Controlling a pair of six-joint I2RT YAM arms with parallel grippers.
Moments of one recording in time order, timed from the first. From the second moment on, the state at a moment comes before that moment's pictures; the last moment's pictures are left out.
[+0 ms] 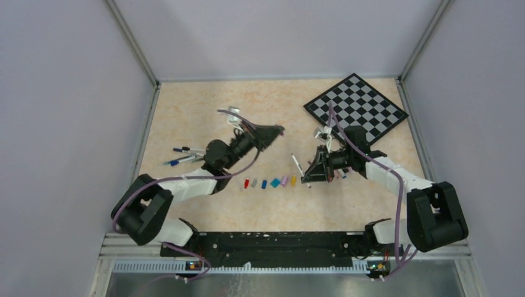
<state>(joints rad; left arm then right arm) -0.70 1.46 0.57 1.17 0.32 -0.88 0.29 1.30 0.66 -0.10 -1.33 -0.10</state>
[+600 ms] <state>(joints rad) -0.55 1.09 0.59 0.85 0.26 -0.77 0.20 1.26 0.77 -0.45 -0.96 -0.43</state>
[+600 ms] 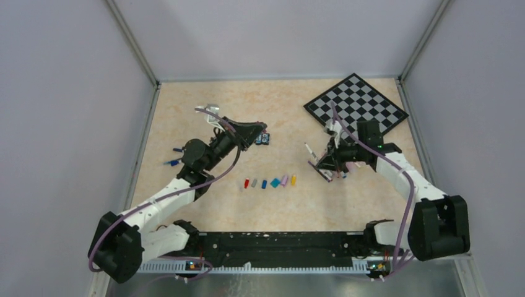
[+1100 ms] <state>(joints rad) -0.80 1.10 0.44 0.60 0.43 -0.70 -0.04 1.38 0.80 -0.49 -0.37 -0.61</state>
